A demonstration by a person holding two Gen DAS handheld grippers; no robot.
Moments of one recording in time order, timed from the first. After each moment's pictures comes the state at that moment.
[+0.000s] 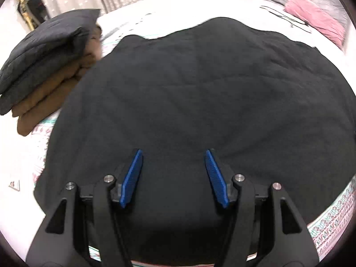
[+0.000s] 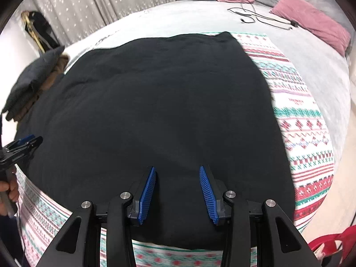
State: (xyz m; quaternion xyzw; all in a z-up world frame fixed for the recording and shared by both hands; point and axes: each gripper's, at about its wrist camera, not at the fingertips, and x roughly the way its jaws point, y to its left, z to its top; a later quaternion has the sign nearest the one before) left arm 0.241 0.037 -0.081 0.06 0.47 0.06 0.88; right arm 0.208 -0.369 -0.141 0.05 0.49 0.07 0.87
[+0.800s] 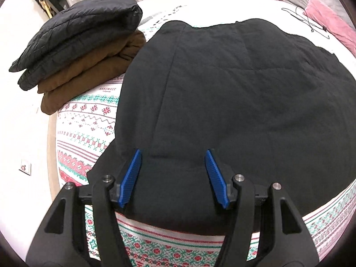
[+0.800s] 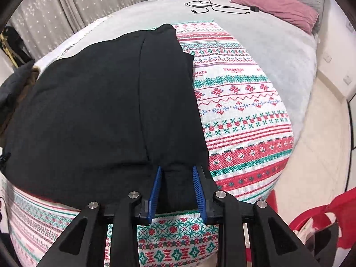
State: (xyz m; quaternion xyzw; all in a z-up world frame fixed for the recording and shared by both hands) left arm 0.212 0.091 -0.075 0.05 0.48 0.12 0.87; right arm 0.165 -0.411 -0.141 0.06 0.51 -0.03 0.86
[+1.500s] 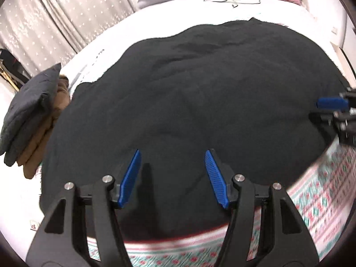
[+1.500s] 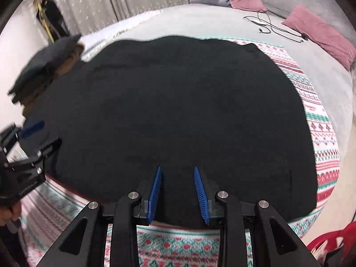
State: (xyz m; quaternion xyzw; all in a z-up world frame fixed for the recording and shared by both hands) left arm 0.204 -0.102 -0.082 0.21 0.43 -0.02 0.88; right arm 0.167 -0.277 -0.137 -0.01 0.50 0.08 0.86
